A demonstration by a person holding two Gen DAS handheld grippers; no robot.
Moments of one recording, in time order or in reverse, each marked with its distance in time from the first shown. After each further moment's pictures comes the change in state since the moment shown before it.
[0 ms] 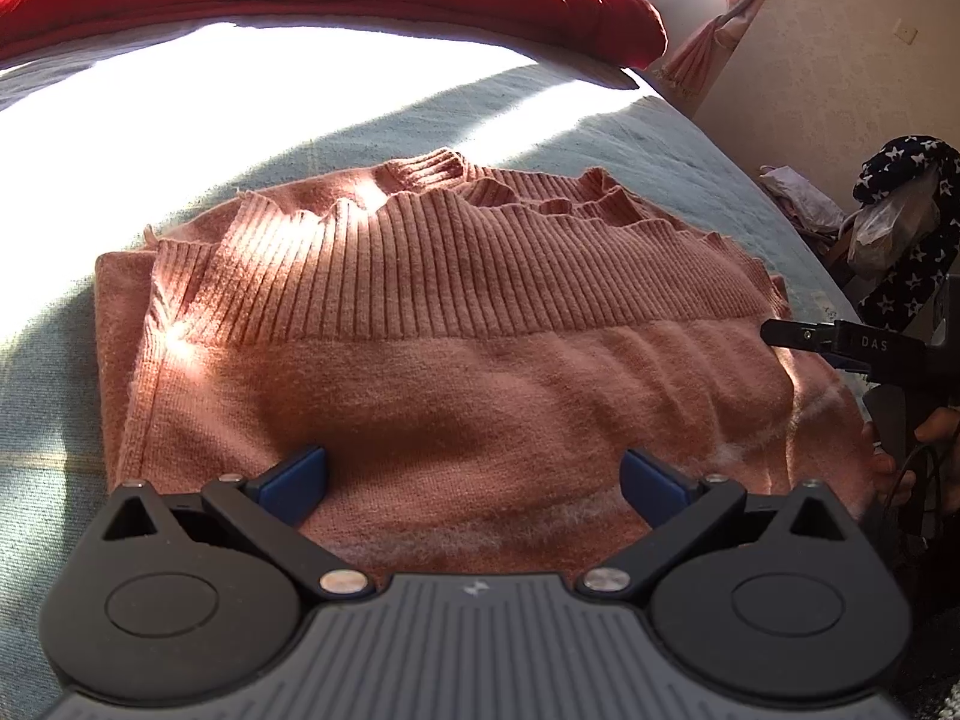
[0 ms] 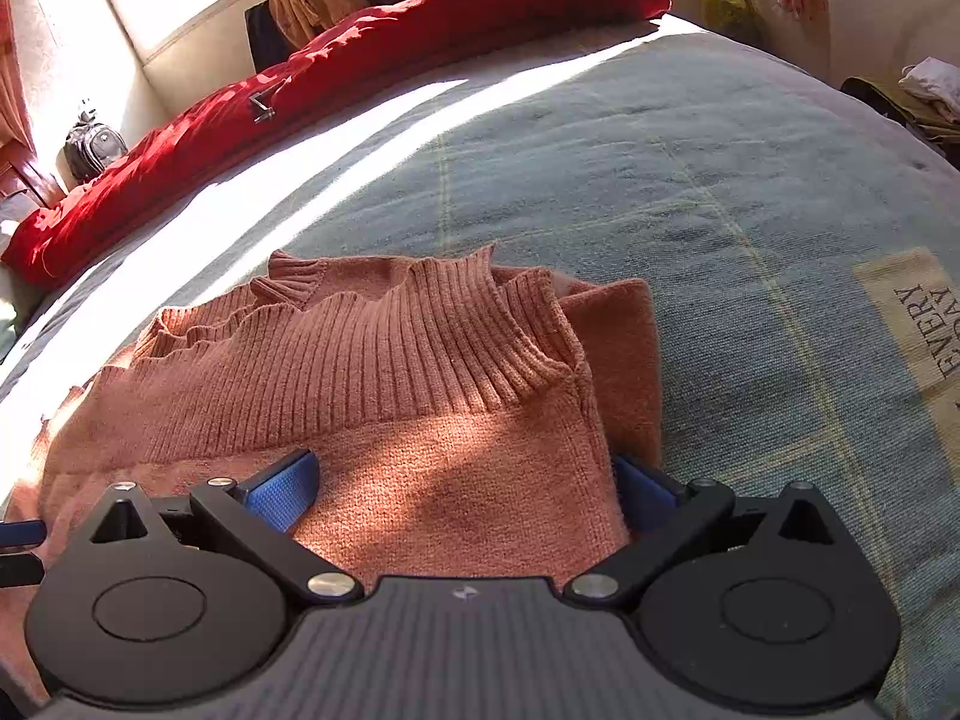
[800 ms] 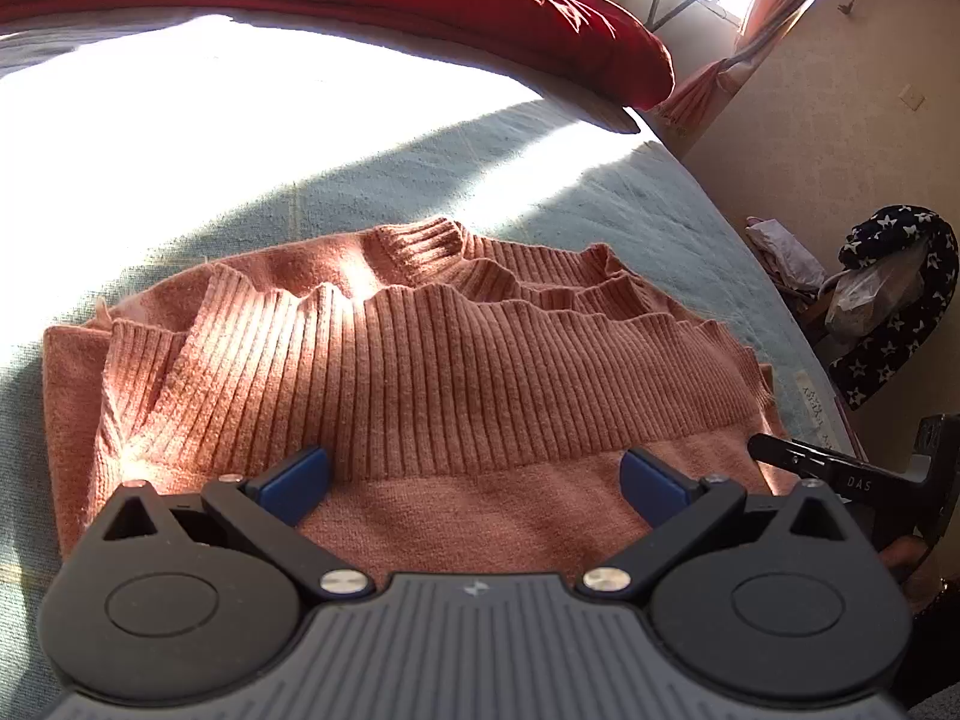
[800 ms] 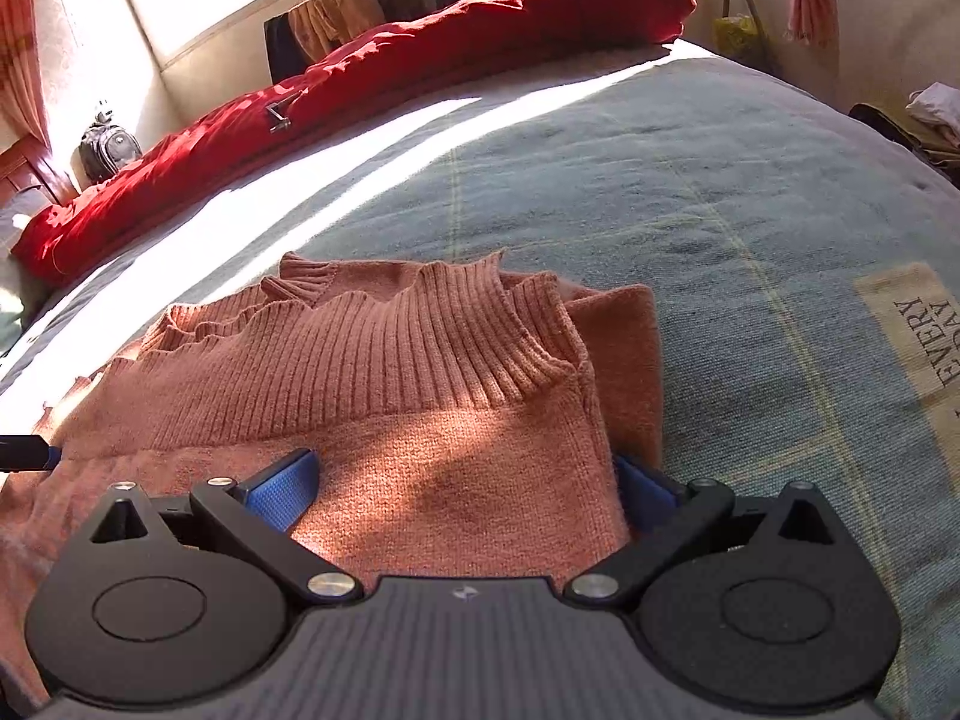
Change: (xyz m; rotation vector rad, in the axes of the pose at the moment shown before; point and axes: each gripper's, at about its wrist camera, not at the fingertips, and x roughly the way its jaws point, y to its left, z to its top) left arm 0.019 0.018 0.047 -0.096 -0.022 -0.097; right arm -0.003 0.000 -0.008 -0.034 -0.042 0.011
